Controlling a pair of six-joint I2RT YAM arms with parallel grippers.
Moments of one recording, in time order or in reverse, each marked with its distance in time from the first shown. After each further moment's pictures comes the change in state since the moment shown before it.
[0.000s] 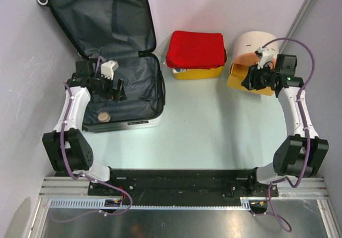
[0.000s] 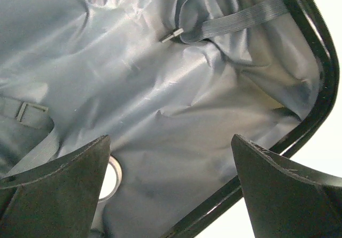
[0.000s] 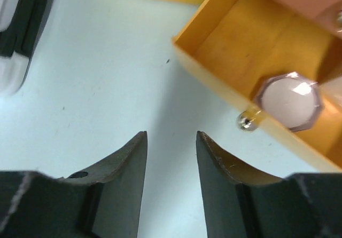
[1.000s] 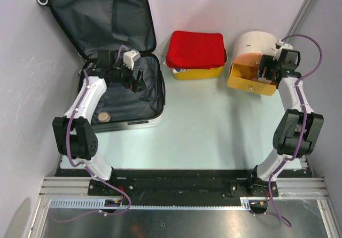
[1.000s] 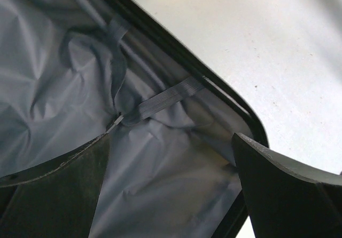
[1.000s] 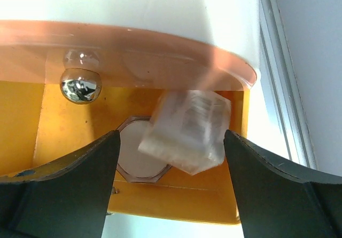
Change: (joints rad) left arm -0.216 0.147 0.158 0.120 0.116 -0.049; right arm -0.058 0.252 0.063 0.270 0.481 0.222
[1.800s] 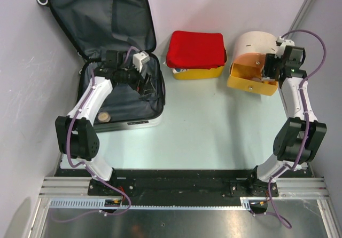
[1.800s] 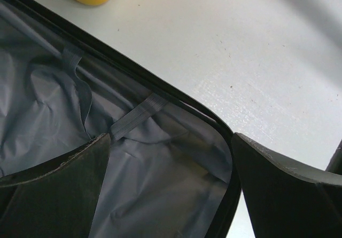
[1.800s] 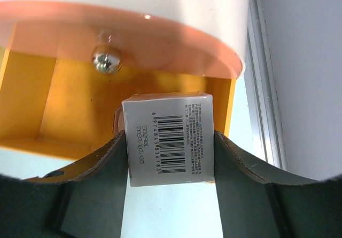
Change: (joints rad) left arm -0.074 0.000 0.002 0.000 0.053 0.047; right arm 0.002 -0.095 0.043 -0.140 -0.021 -0.120
